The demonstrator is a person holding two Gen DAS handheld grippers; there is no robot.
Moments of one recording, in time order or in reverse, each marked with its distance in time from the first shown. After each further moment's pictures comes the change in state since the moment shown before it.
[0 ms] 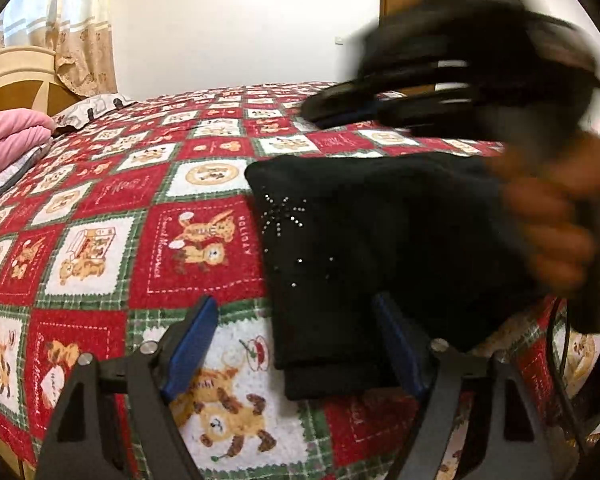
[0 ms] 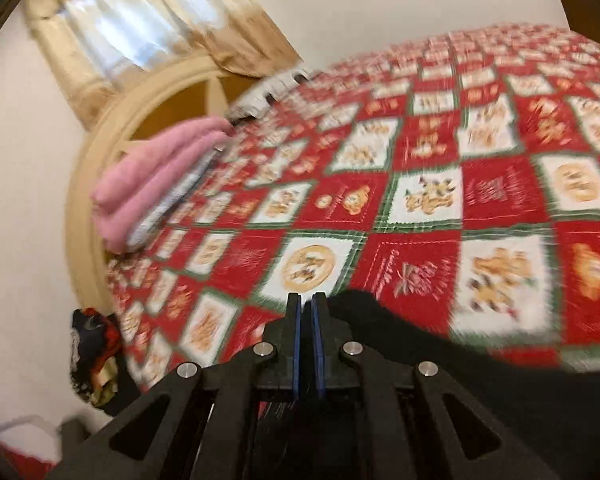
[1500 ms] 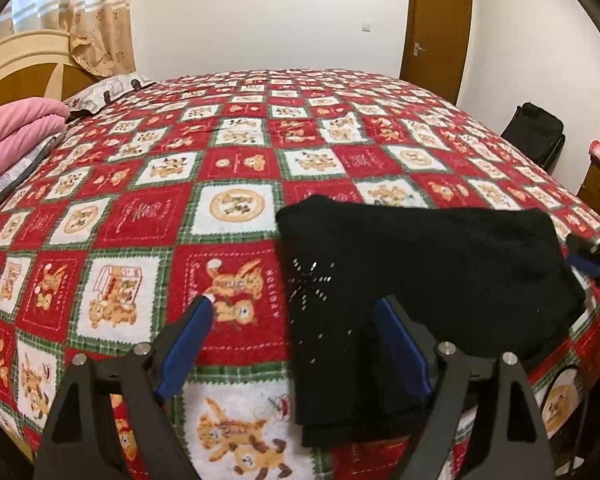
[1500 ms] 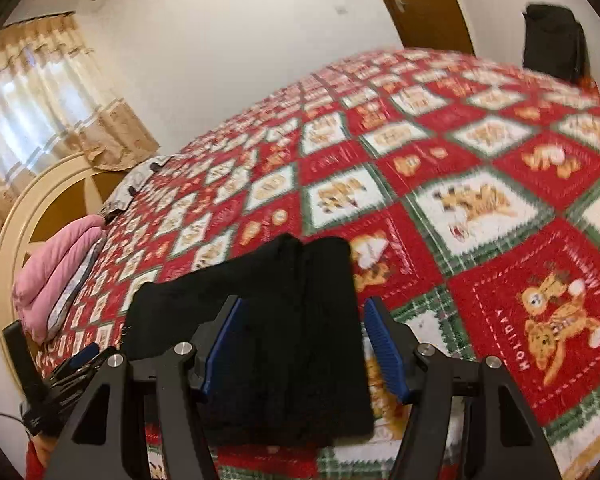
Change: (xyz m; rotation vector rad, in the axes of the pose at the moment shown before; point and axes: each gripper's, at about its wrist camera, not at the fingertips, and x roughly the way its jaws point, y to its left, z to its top) left arm 0.000 0.012 0.050 -0.061 0.078 0.063; right arm -0.183 -0.119 -0.097 0.341 -0.235 -0.424
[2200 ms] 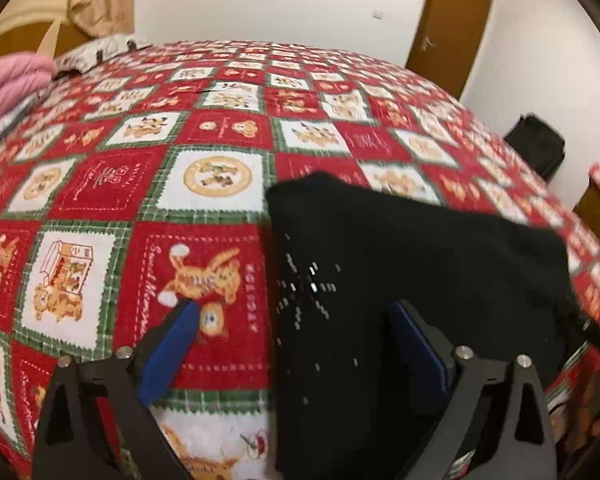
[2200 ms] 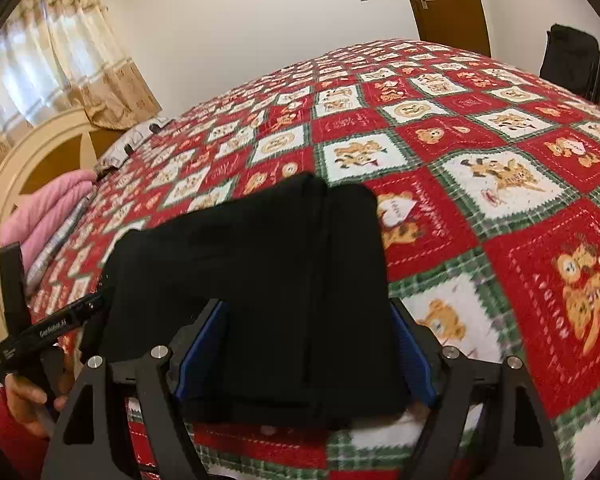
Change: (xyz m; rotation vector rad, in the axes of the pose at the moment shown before) left arm 0.039 0.000 -0.003 -0.071 0.085 -0.062; right arm 0.019 0.024 -0.032 -0.147 0.057 -0.050
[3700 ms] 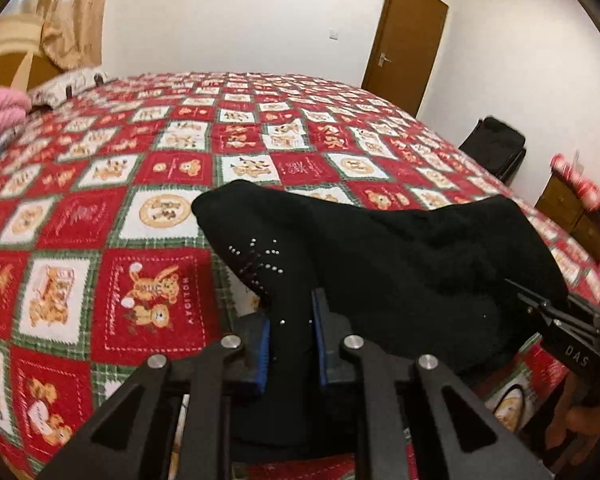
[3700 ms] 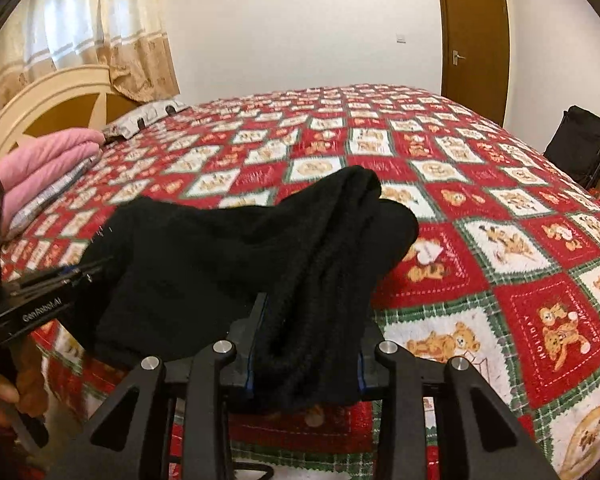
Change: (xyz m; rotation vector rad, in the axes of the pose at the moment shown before) left arm -0.039 -0.026 0.000 0.033 -0.085 -0.138; right arm -0.030 0.062 -0.003 -0.222 -0.094 -0.107
